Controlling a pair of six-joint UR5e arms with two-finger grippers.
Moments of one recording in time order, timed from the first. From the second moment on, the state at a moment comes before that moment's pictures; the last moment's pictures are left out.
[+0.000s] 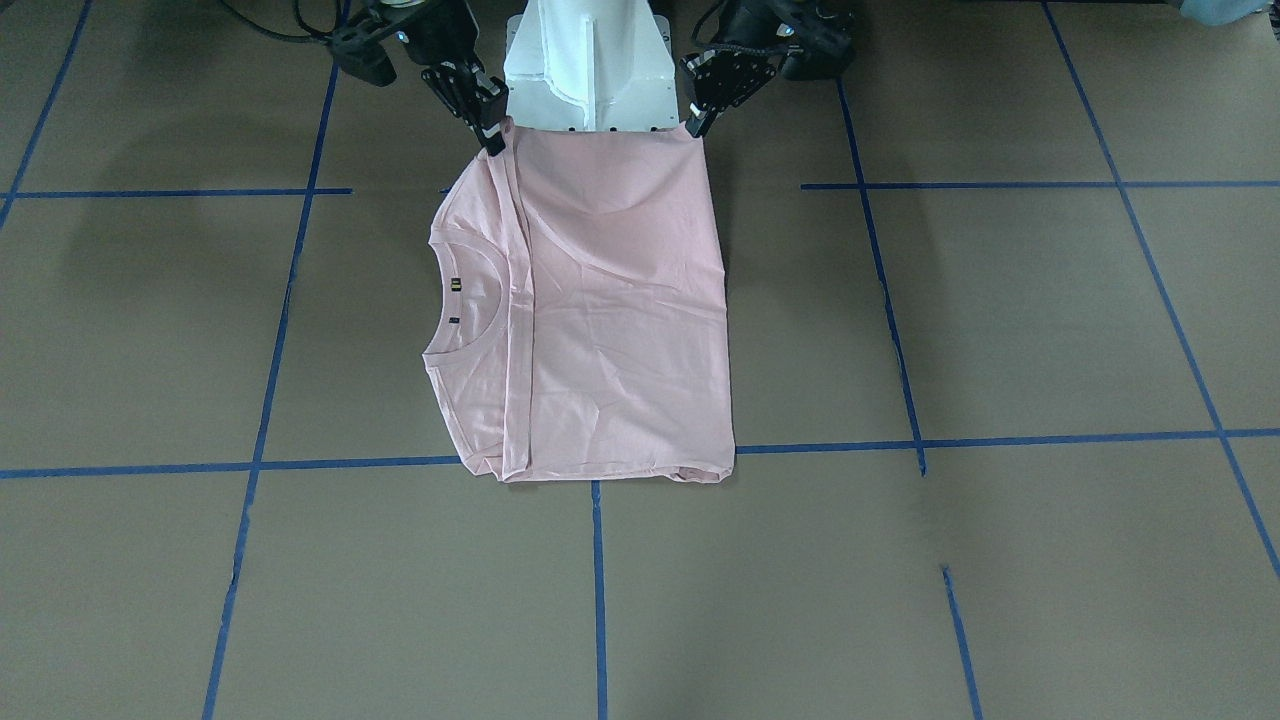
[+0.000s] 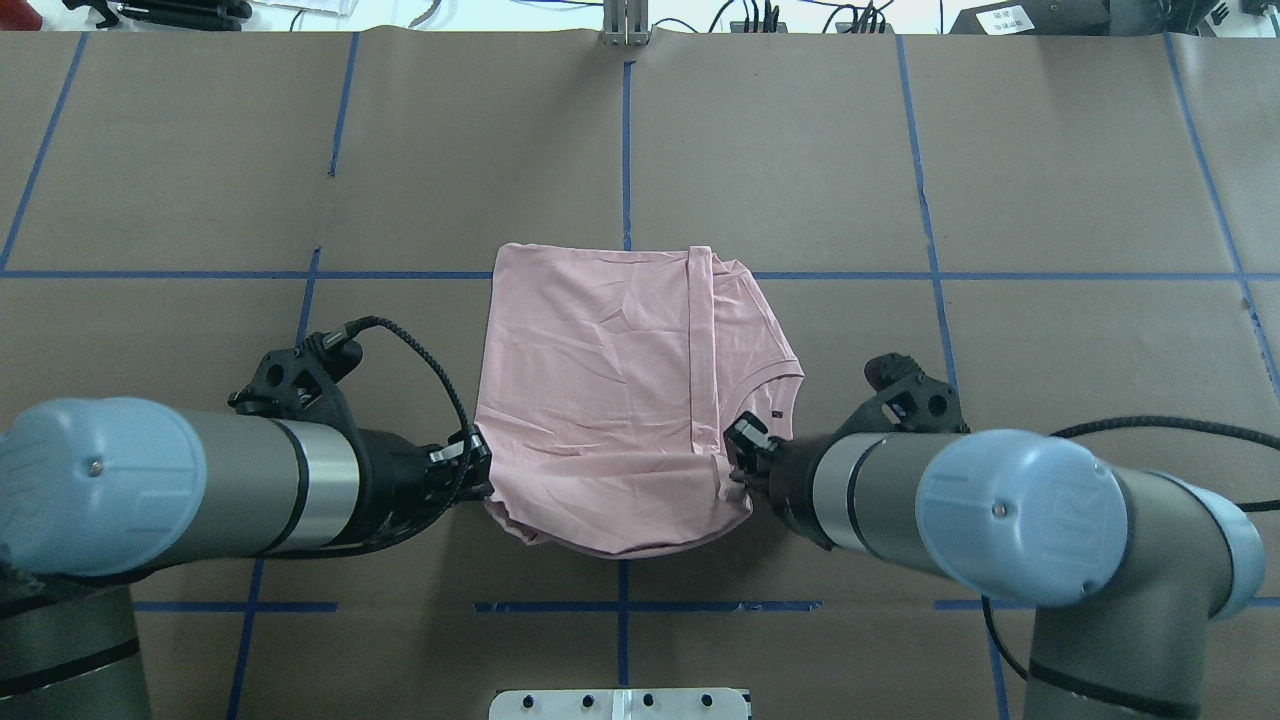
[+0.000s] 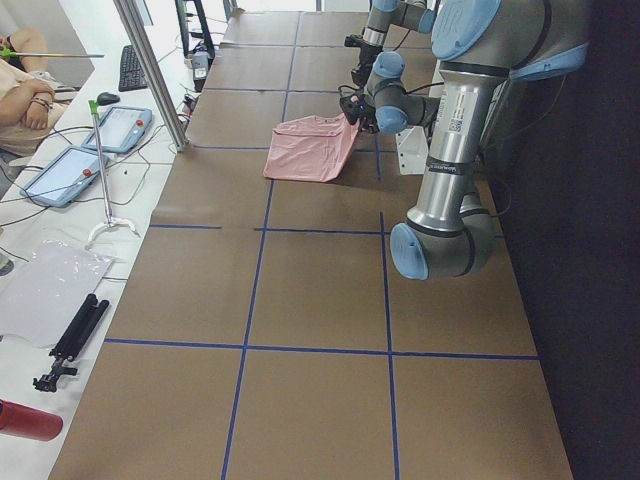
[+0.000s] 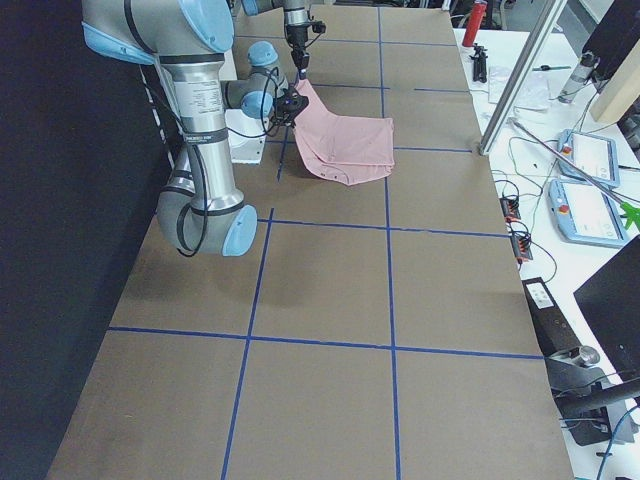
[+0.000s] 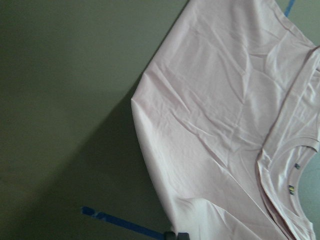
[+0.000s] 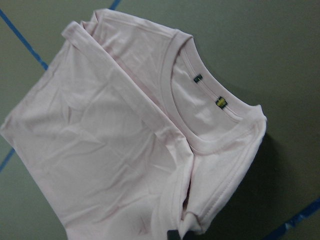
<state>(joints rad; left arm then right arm) -0.38 -1.92 -2.22 -1.74 -1.71 -1.91 0.34 -1.20 2.21 -1.52 1.57 2.18</state>
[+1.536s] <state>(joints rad) -0.61 -2.17 -1.39 -2.25 -1.47 -1.58 0.63 -0.91 1.41 -1.11 1.63 2.12</state>
